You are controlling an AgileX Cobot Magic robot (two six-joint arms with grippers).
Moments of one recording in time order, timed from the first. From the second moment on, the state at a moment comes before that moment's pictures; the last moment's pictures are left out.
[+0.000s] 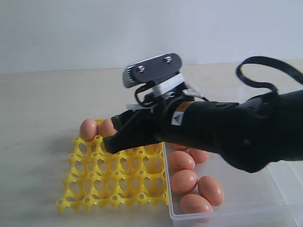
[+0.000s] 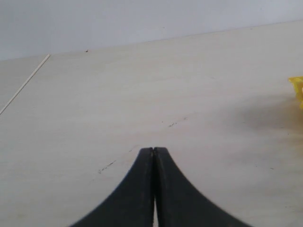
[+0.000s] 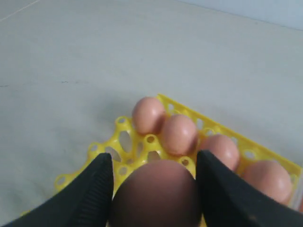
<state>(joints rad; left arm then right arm) 0.07 0.00 0.00 0.10 0.39 0.03 0.87 1.61 -0.79 0.28 -0.21 -0.12</state>
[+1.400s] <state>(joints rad) 0.07 0.00 0.00 0.10 0.39 0.03 0.93 2.07 -1.30 0.31 -0.02 -0.37</state>
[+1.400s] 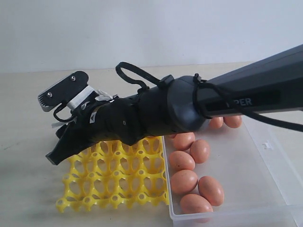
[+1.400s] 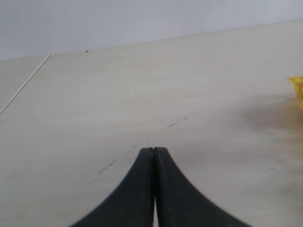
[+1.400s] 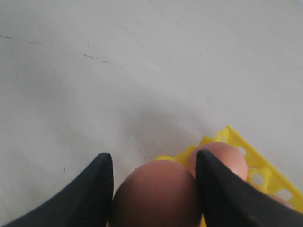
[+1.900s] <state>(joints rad) 0.07 0.00 0.00 0.10 0.39 0.03 0.92 2.11 -1.30 0.32 -0.08 -0.25</state>
